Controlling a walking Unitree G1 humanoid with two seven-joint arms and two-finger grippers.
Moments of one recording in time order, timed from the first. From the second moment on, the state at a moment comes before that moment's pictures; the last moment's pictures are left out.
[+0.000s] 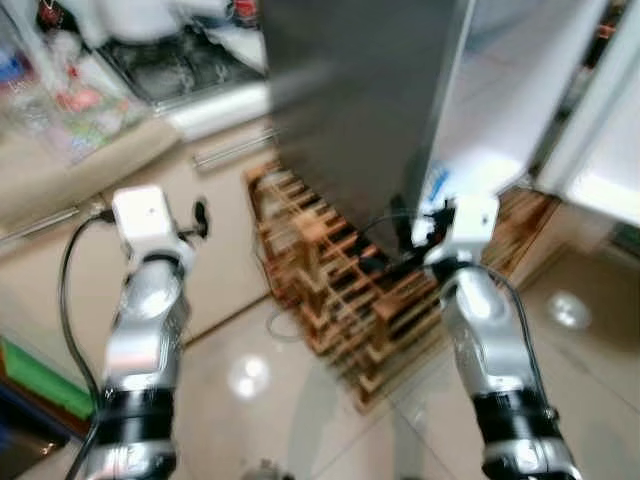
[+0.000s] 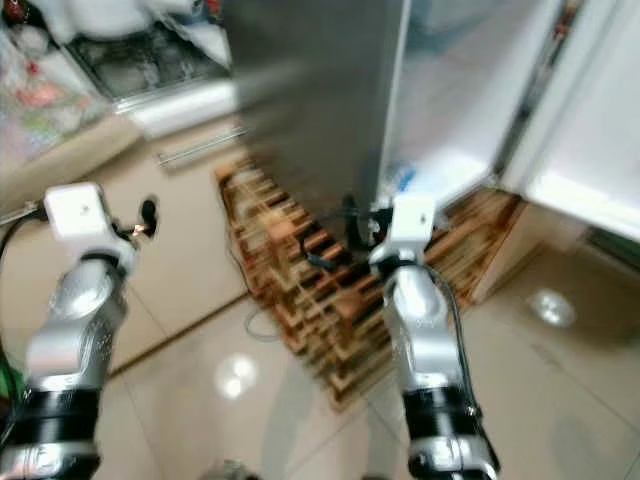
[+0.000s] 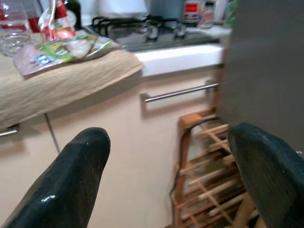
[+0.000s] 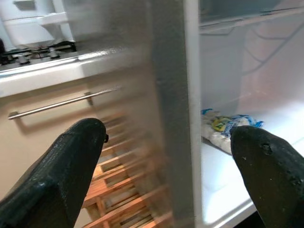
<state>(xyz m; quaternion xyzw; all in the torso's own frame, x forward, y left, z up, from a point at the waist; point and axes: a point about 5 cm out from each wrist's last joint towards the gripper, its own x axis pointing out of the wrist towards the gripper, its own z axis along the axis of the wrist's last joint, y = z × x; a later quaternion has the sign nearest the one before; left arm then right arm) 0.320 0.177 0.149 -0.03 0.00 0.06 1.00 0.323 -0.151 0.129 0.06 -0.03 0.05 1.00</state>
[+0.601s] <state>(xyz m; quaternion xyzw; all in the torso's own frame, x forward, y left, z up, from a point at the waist) 0.319 0.169 0.152 -0.04 -0.03 0.05 1.00 0.330 -0.147 0.129 0.06 -0.03 0.09 0.99</state>
